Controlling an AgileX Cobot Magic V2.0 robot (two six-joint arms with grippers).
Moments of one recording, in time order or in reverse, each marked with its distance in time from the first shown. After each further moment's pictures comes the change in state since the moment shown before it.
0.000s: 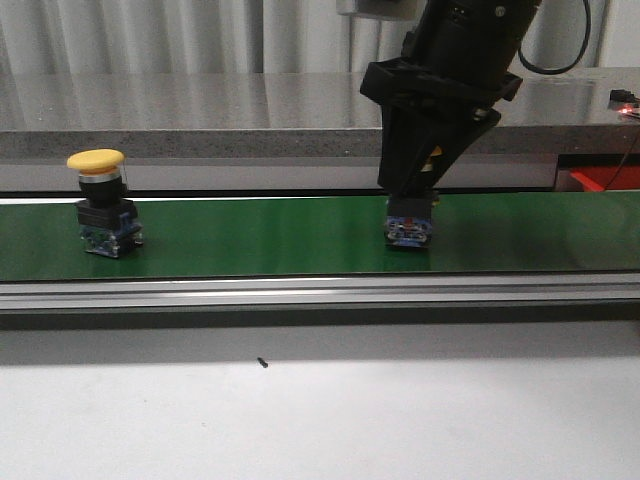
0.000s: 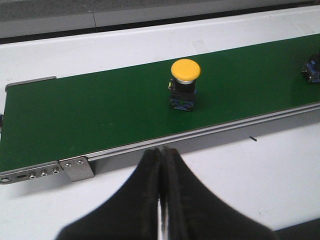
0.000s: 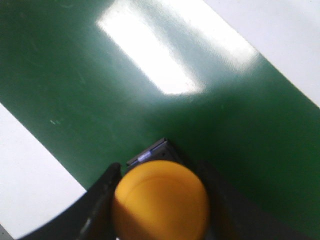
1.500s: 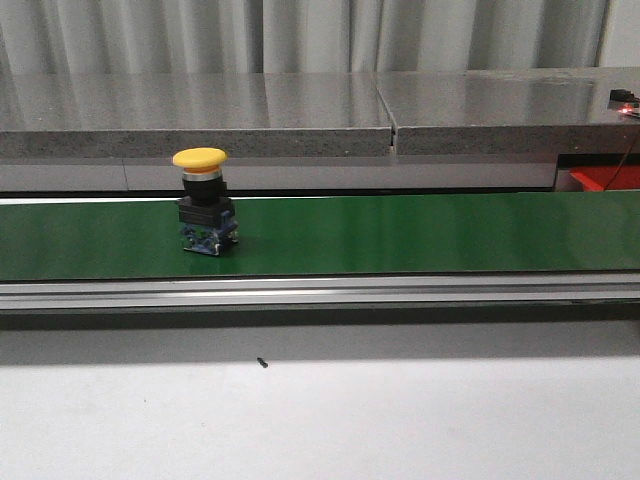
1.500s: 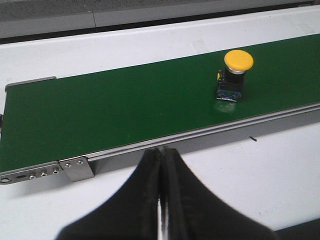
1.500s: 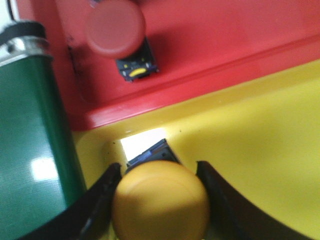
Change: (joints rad) left arm 0.000 0.000 0.000 0.000 0.000 0.000; right arm -0.849 -0.208 0.445 0.016 -0.367 0.167
